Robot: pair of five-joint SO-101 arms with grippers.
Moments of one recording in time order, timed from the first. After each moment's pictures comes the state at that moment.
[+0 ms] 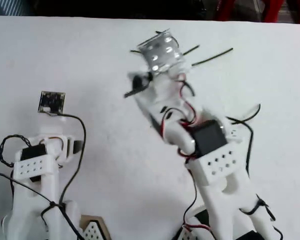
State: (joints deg) left arm -21.5 -40.1 68.4 45.2 -17.8; right arm -29.1 -34.9 14.4 57.1 8.0
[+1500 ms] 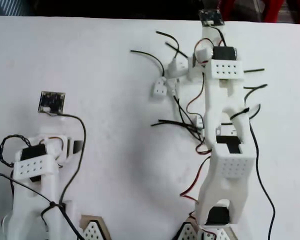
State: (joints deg) left arm -21.5 -40.1 68.4 45.2 -17.8; right arm -4.5 31.3 -35.6 78.2 8.0
